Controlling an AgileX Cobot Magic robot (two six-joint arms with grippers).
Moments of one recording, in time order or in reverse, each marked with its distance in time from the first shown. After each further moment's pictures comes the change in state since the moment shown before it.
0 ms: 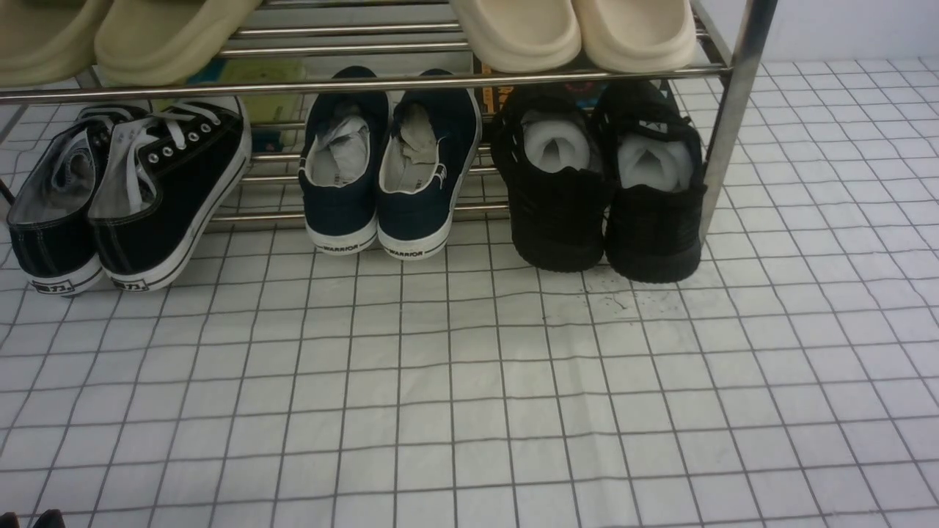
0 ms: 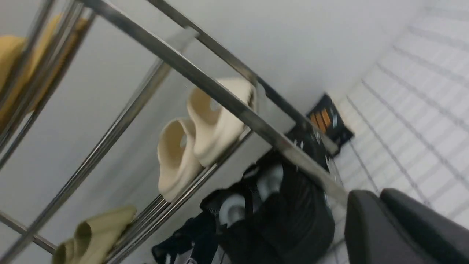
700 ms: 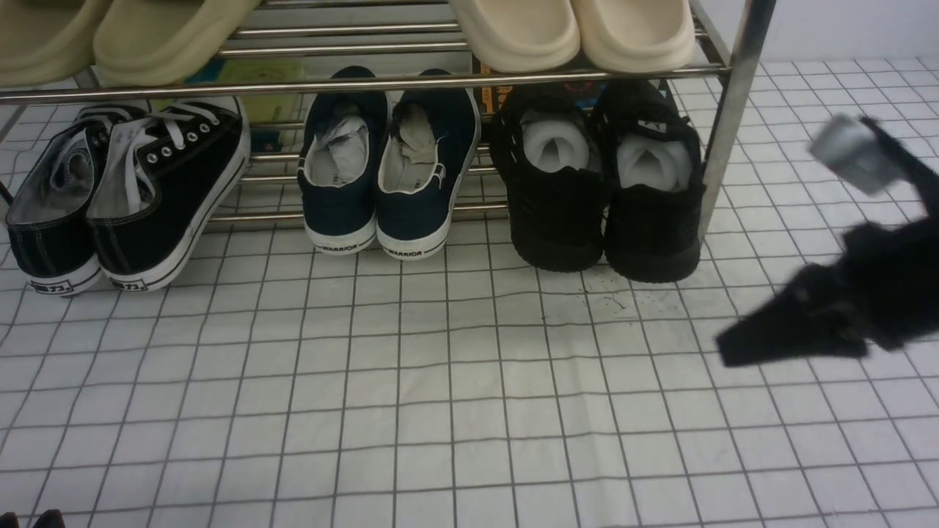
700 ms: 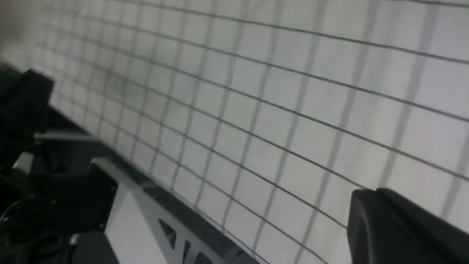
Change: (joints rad) right arm 0.189 1.348 -0.850 0.230 0.944 -0.705; left arm 0.000 0.000 0.000 0.000 0.000 0.000
